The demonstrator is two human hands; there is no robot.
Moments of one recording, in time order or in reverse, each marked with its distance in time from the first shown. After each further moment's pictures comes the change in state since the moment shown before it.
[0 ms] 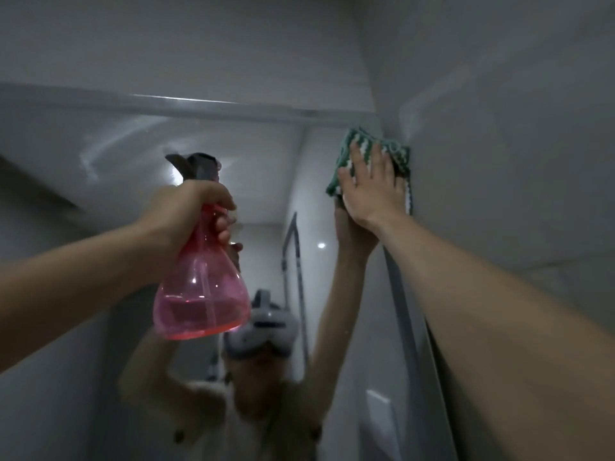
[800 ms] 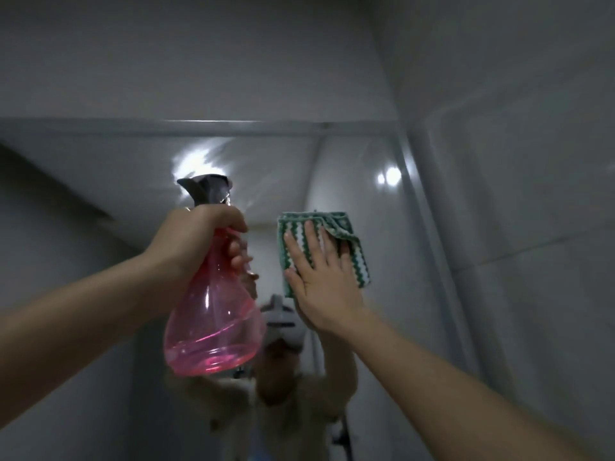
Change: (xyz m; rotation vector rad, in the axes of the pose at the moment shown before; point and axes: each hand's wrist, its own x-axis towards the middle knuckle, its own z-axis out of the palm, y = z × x) left_hand -0.067 0.016 -0.077 -0.018 -0.018 -0.044; right_hand -0.163 -0.110 0.055 -0.076 -0.131 -0.359
